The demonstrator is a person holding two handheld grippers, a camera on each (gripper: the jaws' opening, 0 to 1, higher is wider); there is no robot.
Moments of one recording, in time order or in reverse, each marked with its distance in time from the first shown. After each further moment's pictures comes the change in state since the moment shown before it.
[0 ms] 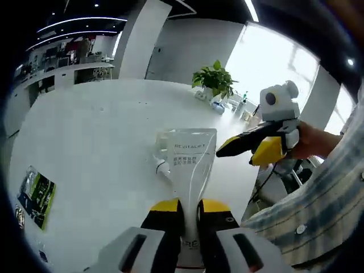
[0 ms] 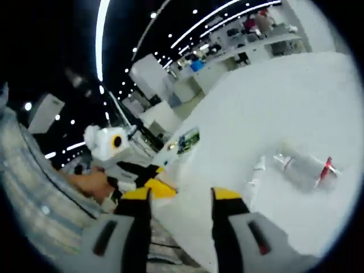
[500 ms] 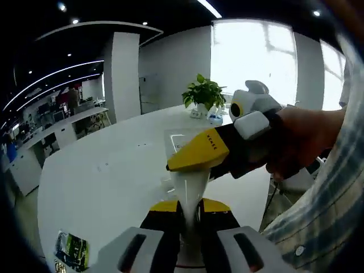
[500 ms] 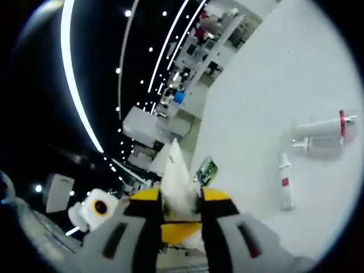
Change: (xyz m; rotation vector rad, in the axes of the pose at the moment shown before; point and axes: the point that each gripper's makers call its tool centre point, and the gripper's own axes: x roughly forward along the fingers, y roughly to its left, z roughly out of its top) left arm 0.002 -0.032 0.039 0.310 -0.048 0.099; right arm 0.017 0.015 0.038 0.285 -0.175 0.000
